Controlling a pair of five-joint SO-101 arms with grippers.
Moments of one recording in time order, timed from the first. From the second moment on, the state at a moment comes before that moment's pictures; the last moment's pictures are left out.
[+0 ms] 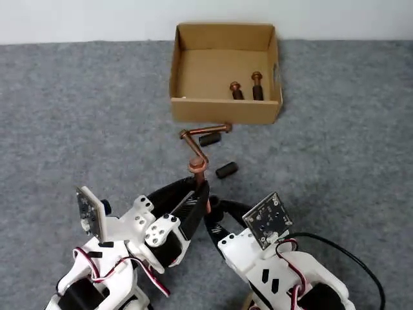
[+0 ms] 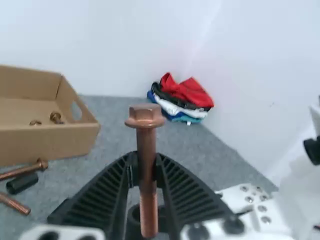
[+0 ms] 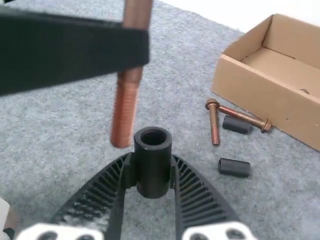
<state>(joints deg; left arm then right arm) 40.0 -101.9 71.9 46.3 33.6 -42.2 -104.0 67.2 70.4 0.0</state>
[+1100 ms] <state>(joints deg) 41.3 -103.1 76.6 54.0 28.6 -42.8 -98.8 67.4 63.1 4.8</state>
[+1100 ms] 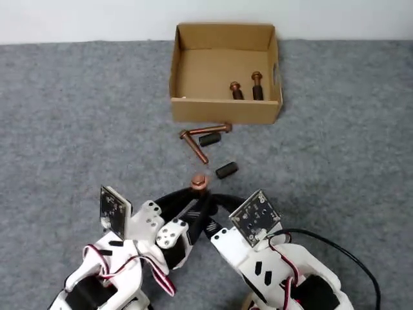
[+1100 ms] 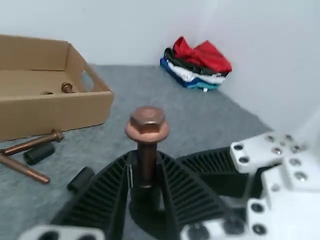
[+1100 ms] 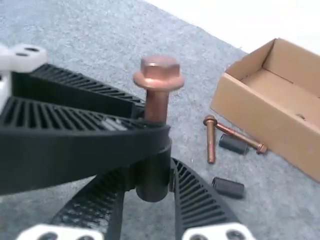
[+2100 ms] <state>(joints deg) 40.4 -103.1 60.3 75.6 19.6 -42.7 -98.7 68.0 63.0 4.9</state>
